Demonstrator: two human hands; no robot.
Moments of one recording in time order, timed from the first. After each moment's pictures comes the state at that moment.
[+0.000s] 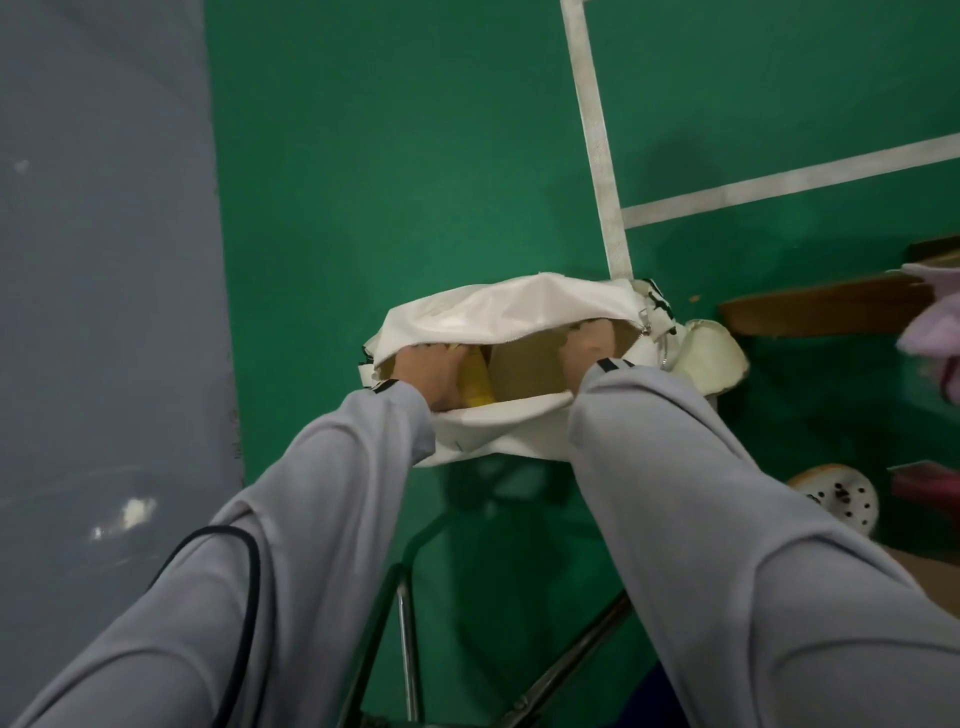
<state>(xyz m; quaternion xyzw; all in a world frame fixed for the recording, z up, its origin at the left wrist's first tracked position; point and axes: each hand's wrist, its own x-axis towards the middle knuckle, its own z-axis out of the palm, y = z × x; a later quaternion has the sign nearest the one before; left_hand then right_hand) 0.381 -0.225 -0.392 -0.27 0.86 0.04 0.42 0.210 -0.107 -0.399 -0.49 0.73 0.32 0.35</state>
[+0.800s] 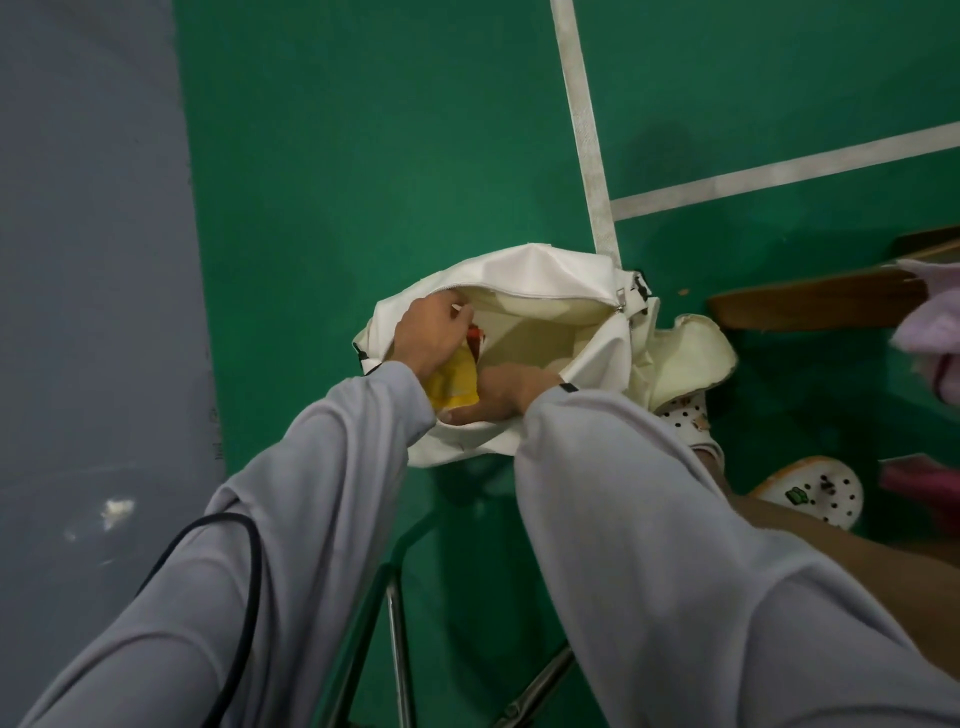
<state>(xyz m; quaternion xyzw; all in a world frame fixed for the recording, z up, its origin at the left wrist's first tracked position) 0.350 -0.249 -0.432 -0.47 0.82 0.30 0.12 0.279 -0.125 -0.429 -0.48 0.67 0.08 0.56</state>
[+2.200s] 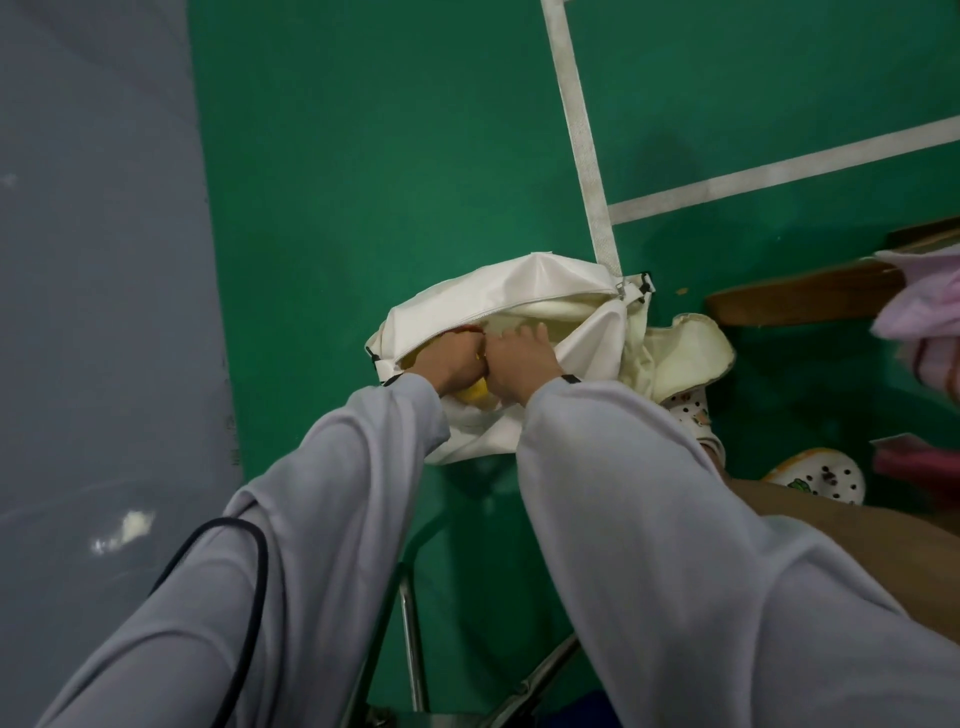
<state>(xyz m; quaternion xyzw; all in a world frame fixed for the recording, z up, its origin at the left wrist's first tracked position) 0.348 -0.220 -0.404 -0.33 0.85 0.23 0.32 0.266 -0.129 -0.398 -0.50 0.78 0.09 0.37</state>
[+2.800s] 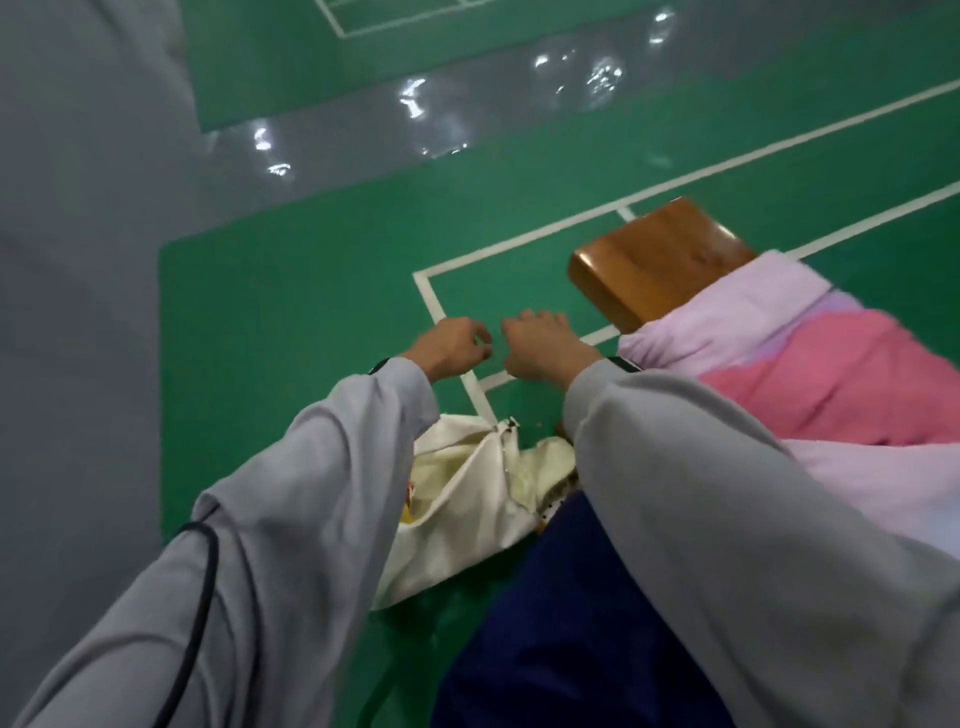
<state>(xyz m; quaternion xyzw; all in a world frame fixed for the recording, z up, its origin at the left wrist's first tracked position) 0.185 -0.164 -0.123 -0.17 0.95 0.24 0.13 0.120 -0.015 -0.096 -0.39 0.91 0.03 0.14</state>
